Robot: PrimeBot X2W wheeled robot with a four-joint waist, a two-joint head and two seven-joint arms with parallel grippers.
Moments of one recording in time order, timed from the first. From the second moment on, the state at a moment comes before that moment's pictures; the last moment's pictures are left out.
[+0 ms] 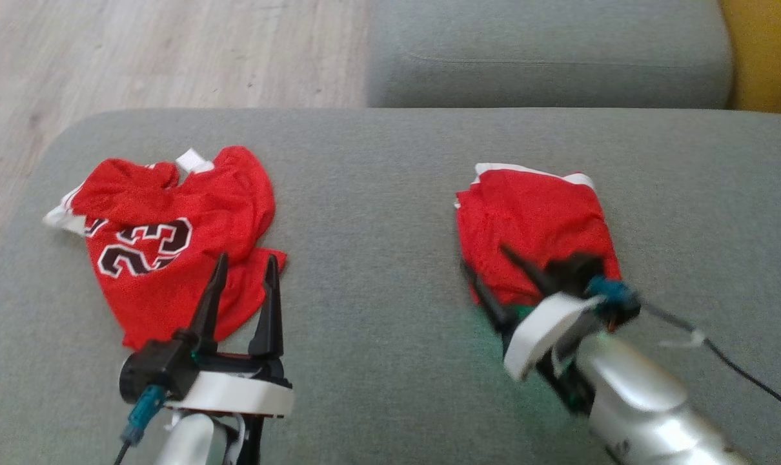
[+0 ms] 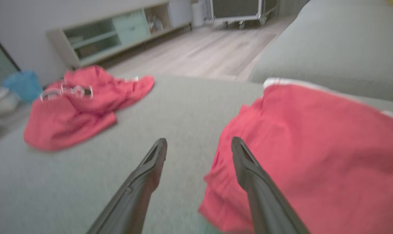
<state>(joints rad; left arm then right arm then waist) -0.11 0.05 -0.22 0.26 -0.30 -0.09 -0.26 -0.51 -0.15 0.76 0.83 0.57 0.13 -0.25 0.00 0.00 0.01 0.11</state>
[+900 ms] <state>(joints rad) -0.06 0.05 -0.16 0.17 -0.27 -0.08 -0.26 -0.08 -0.06 -0.07 0.28 0.09 0.13 -0.25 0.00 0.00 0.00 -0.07</state>
